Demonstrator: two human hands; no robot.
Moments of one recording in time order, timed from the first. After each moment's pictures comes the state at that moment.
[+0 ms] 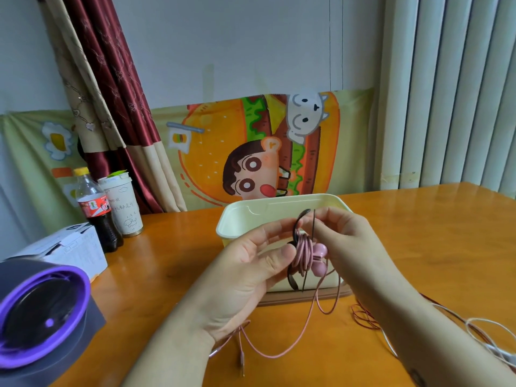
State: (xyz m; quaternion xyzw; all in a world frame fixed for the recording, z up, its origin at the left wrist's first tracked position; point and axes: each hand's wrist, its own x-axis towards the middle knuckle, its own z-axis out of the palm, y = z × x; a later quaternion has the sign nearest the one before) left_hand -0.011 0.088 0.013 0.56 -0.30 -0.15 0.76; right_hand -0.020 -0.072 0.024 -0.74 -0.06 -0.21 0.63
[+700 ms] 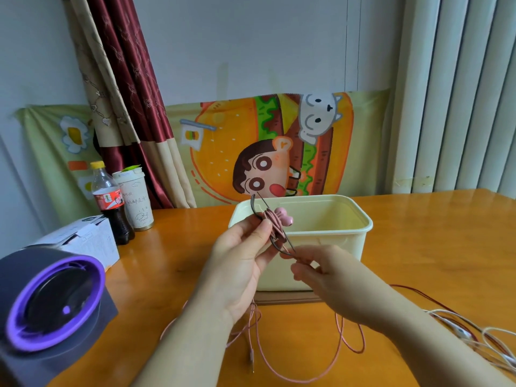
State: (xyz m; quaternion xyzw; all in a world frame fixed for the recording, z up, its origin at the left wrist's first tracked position) left_hand -0.003 0.089 0.013 0.52 -0.15 -0.01 0.84; right_hand -0.026 -0.060 0.009 -0.91 -0.16 -0.08 0.38
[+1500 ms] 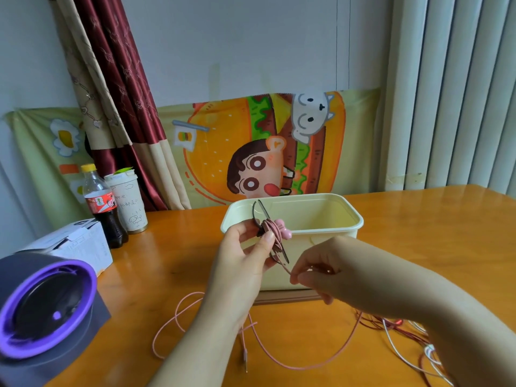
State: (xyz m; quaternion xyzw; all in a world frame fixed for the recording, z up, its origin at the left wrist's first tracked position) left_hand -0.007 0.077 0.001 0.67 -0.15 0.09 0.72; right_hand -0.045 -0.081 0.042 -0.94 -0.20 0.00 0.29
